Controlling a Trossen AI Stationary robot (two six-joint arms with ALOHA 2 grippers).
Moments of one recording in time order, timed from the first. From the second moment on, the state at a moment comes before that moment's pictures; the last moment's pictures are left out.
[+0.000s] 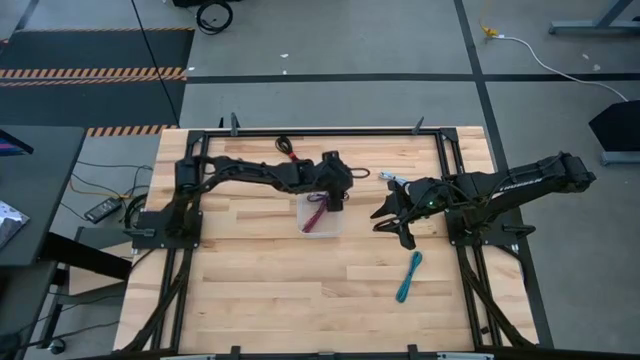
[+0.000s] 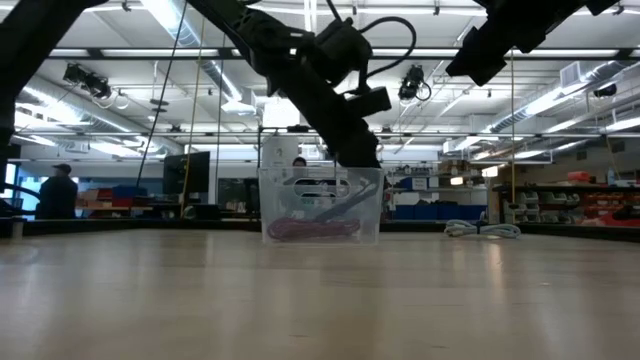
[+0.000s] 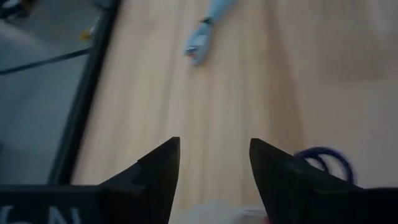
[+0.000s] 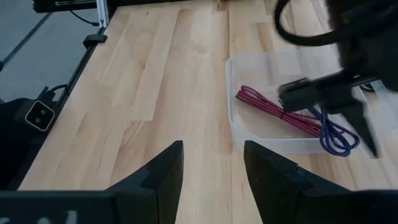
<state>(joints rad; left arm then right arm) 0.18 2.04 1.42 -0.08 -0.23 0.36 0.13 0.98 0.72 -0.32 -0.03 0.13</state>
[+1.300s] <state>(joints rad) 0.17 1.94 1.42 -0.54 0.02 0.43 0.13 0.98 0.72 -0.33 -0.03 0.14</state>
